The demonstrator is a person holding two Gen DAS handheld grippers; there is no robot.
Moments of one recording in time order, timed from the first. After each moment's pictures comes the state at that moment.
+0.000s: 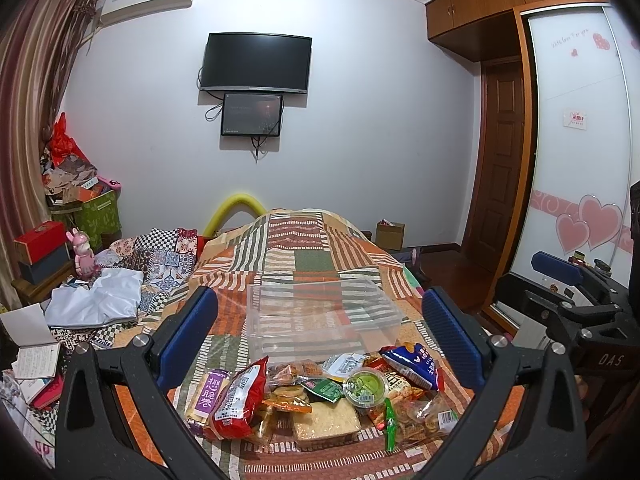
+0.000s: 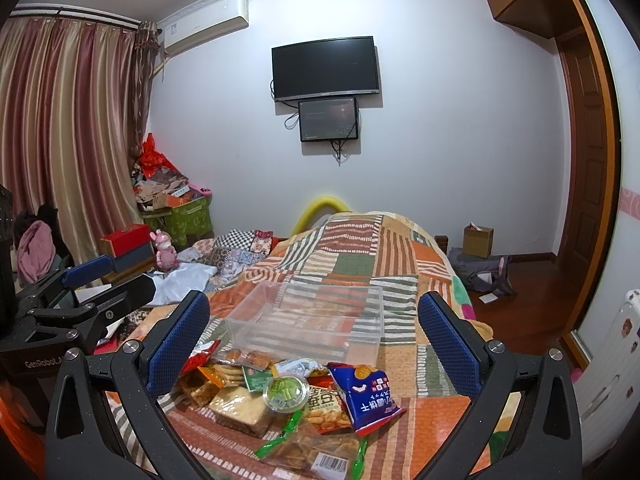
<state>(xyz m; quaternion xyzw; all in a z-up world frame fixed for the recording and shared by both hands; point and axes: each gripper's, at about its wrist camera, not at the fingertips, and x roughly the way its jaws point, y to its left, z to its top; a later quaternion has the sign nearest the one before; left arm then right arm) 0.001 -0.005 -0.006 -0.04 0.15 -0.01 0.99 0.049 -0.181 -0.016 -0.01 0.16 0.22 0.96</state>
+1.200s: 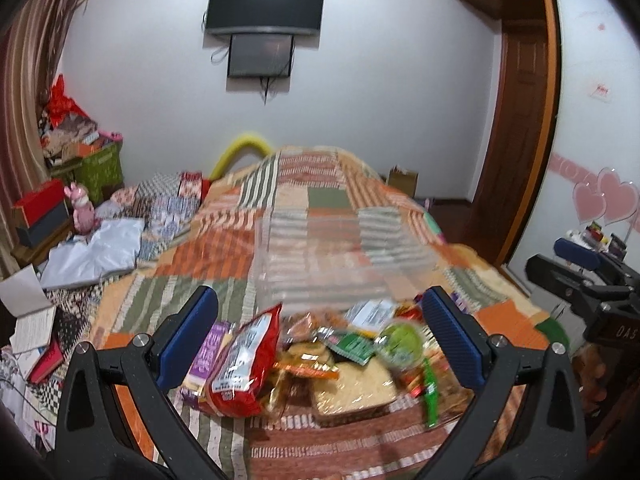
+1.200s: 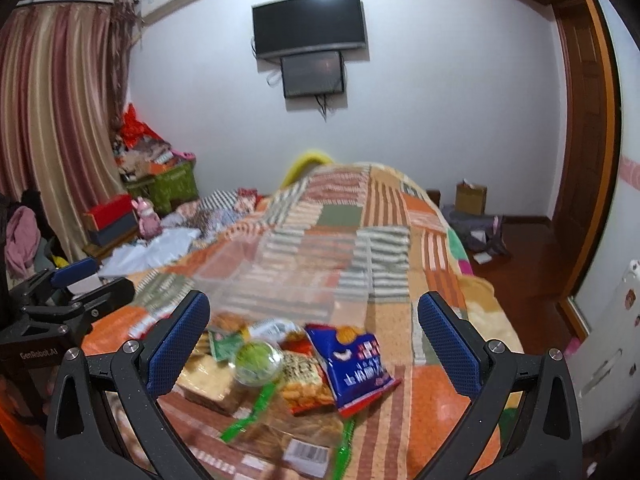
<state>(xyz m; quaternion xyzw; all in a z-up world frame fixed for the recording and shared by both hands) 0.052 0.018 -0.069 -0.05 0.26 0.00 0.96 0.097 -0.191 -0.068 0.00 0.24 0.20 0.95</state>
